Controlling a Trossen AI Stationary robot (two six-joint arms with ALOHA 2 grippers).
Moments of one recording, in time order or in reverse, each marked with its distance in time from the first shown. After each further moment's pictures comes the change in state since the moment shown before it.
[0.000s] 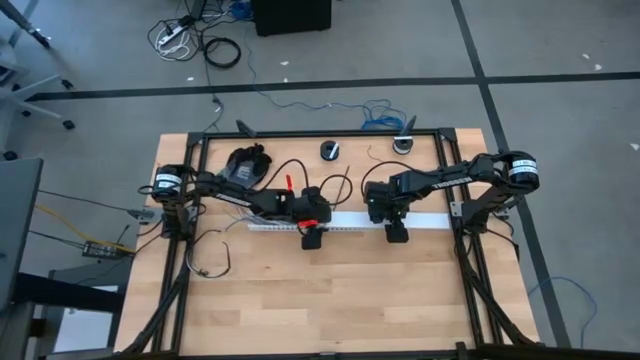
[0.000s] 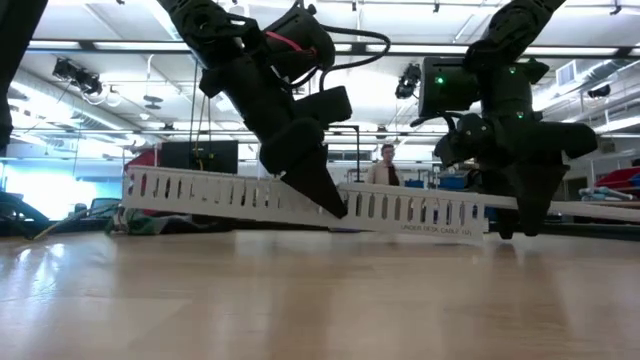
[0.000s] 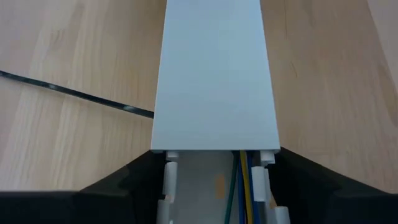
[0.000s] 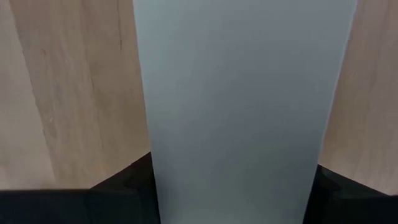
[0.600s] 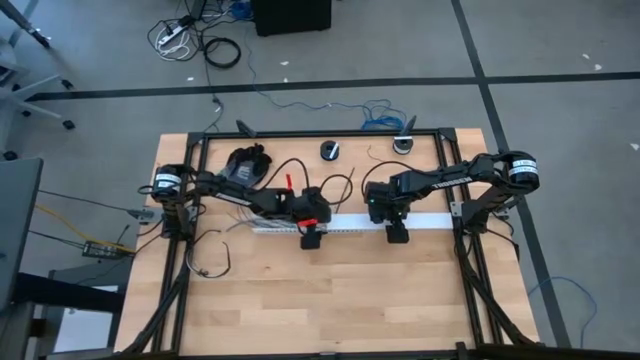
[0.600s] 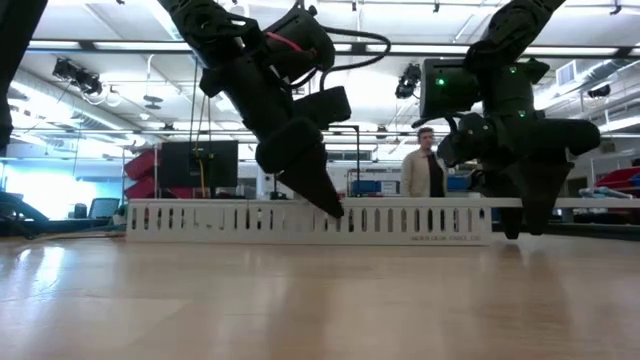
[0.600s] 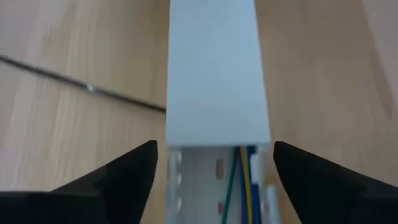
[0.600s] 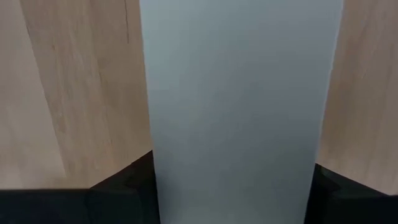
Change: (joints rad) left arm 0.004 -0.002 0.003 -0.019 0.021 0.024; right arm 0.000 0.000 0.001 -0.024 -0.022 0.014
